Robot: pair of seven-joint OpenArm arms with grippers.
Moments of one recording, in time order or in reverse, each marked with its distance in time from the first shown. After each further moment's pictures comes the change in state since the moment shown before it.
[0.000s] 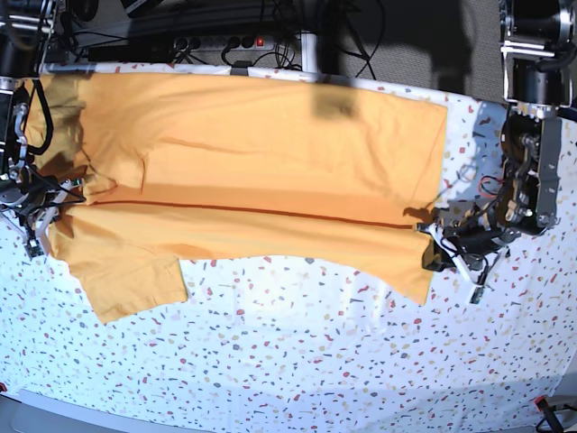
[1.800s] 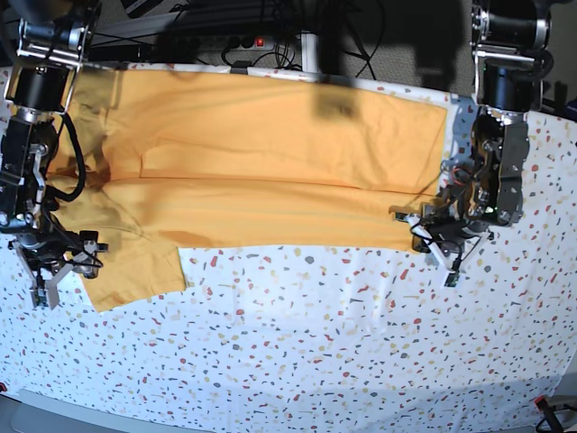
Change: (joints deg) left arm -2.1 6.7 -0.1 -11.2 14.1 4.6 -6.1; right arm 10.4 -8.2 0.1 0.9 6.0 -9.5 1.3
